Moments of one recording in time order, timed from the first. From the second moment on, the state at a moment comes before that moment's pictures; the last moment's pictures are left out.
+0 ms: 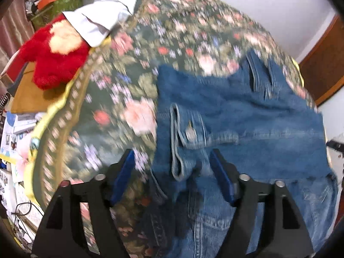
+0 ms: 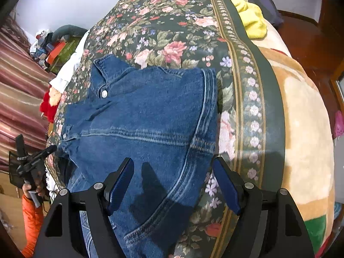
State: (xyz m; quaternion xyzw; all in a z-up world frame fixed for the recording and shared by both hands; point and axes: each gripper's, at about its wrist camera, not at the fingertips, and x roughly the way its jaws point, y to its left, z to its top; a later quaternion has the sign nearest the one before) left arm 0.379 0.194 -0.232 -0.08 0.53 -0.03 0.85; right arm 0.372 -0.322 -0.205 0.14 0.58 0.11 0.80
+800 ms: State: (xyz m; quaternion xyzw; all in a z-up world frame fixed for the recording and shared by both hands) left arm 0.500 0.166 -0.288 -0.06 0.56 0.02 0.83; right arm 0.442 -0.318 -0.244 0.17 0.56 0.10 0.80
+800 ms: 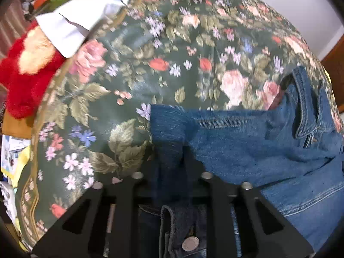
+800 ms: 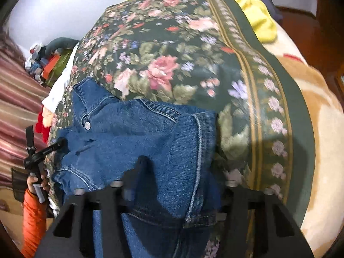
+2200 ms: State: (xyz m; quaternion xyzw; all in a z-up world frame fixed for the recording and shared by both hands) left arm 0.419 0.210 -0.229 -0.01 0.50 0.10 0.86; right arm 0.507 -0.234 -0.220 -0.06 0.52 0.06 0.85
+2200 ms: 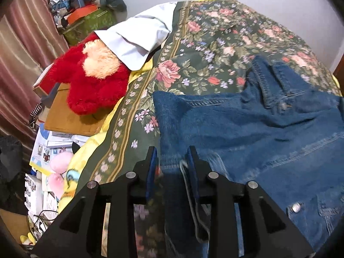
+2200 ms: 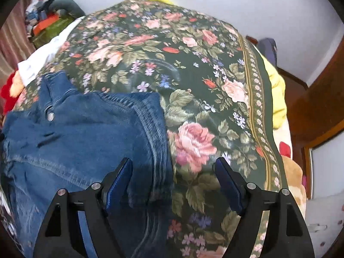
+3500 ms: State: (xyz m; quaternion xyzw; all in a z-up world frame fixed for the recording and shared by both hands) left arm 0.200 0.205 -0.265 -0.14 0.55 0.06 0.82; right arm 0.265 -0.258 -0.171 0.09 0.56 0.17 0.80
